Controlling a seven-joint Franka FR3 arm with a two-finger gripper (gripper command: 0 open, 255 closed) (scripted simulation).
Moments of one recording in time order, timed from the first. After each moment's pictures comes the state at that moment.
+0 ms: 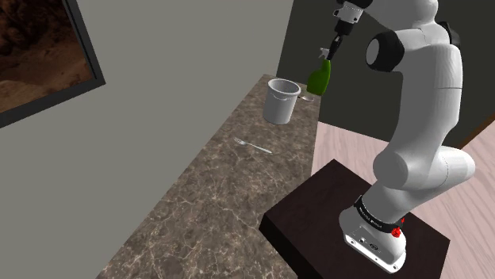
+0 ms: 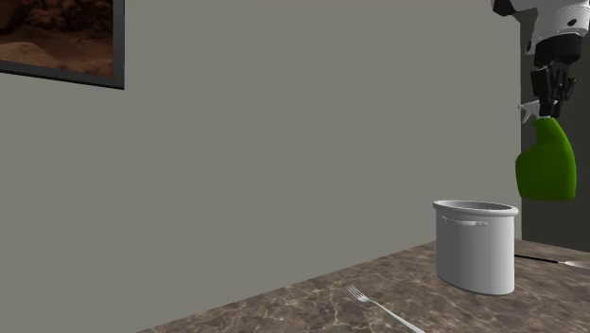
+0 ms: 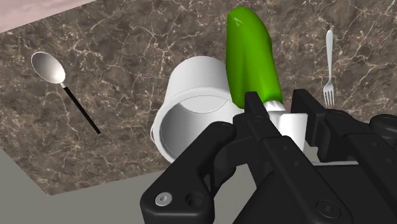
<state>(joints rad) -0.51 0.61 -0.32 -0.93 0.27 1.50 -1.08</state>
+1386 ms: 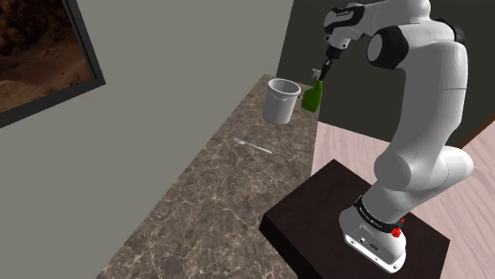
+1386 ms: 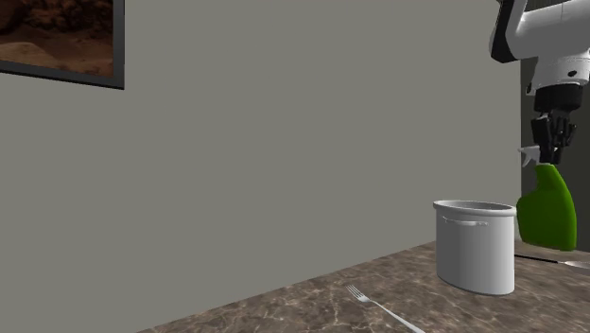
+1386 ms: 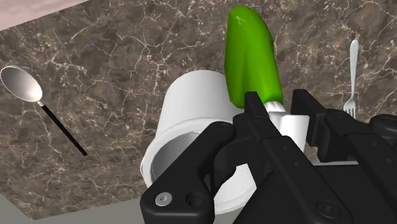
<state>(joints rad) -0.46 0.56 -0.32 -1.30 0.27 1.82 -1.12</state>
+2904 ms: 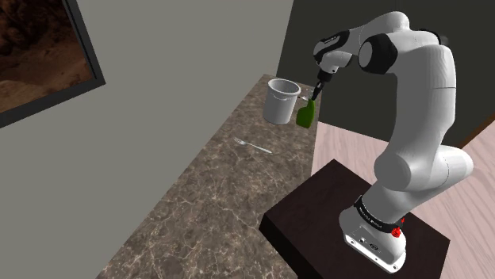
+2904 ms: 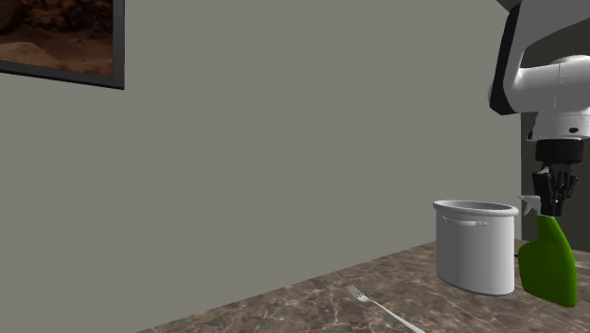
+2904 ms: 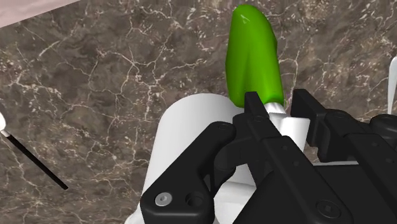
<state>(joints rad) -0.45 0.65 -0.30 -1.47 0.31 2.07 -1.17</state>
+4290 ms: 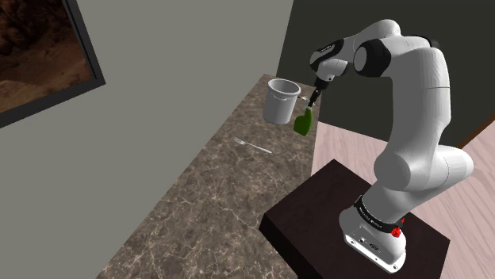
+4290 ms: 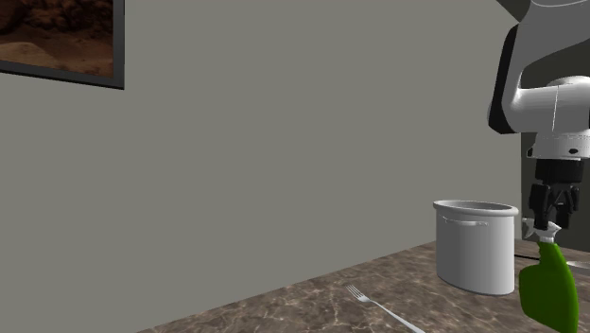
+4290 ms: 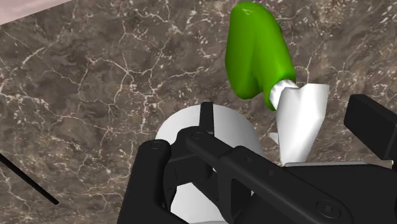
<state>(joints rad) -0.46 0.71 -0.29 -1.49 0.33 2.15 -1.18</state>
